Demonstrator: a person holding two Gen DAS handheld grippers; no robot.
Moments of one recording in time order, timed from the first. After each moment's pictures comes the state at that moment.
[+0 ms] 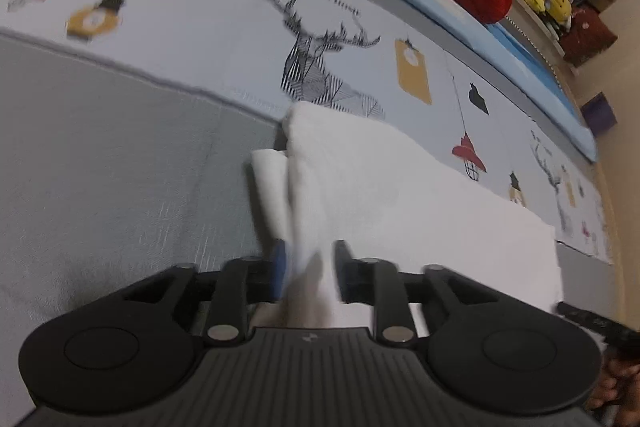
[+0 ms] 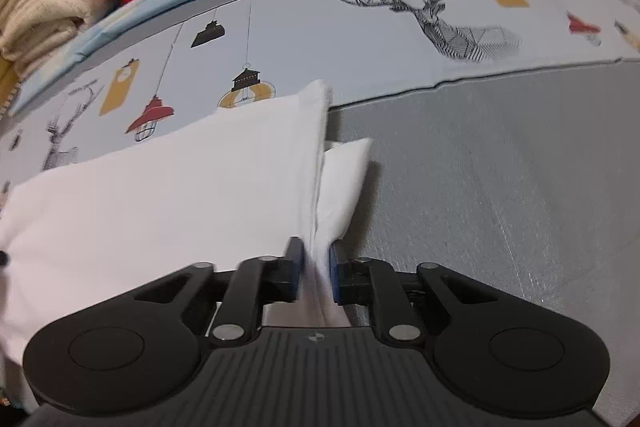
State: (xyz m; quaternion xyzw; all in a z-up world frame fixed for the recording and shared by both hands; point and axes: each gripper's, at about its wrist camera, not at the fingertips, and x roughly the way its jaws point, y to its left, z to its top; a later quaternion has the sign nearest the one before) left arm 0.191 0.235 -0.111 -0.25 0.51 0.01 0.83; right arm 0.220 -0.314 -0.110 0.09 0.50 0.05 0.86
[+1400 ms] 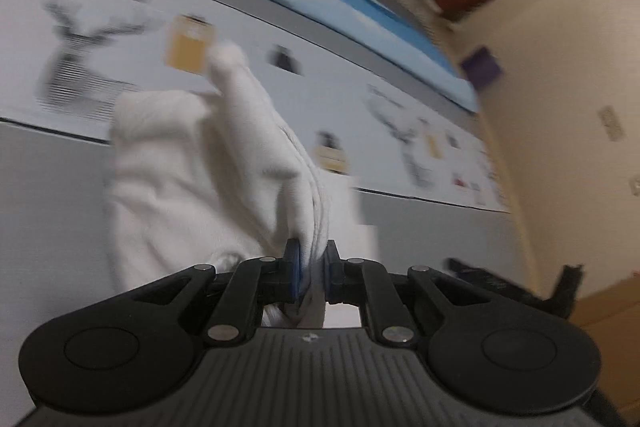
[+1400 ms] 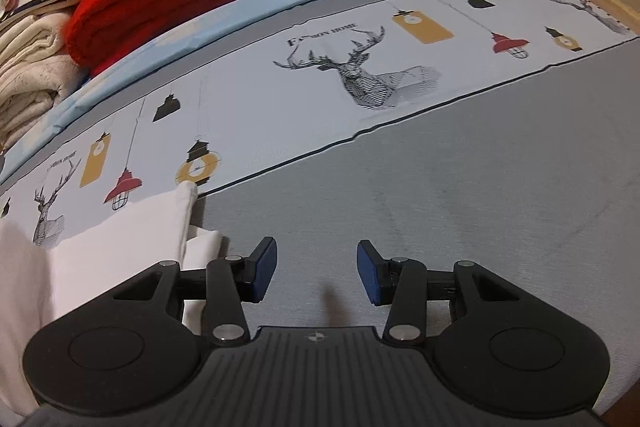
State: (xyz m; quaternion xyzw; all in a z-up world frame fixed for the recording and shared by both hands) left arm 0.218 0.072 -0.038 -0.26 0.48 -0.18 0.82; right arm 0.194 -0.383 -0.077 0.16 0.44 0.00 0.89
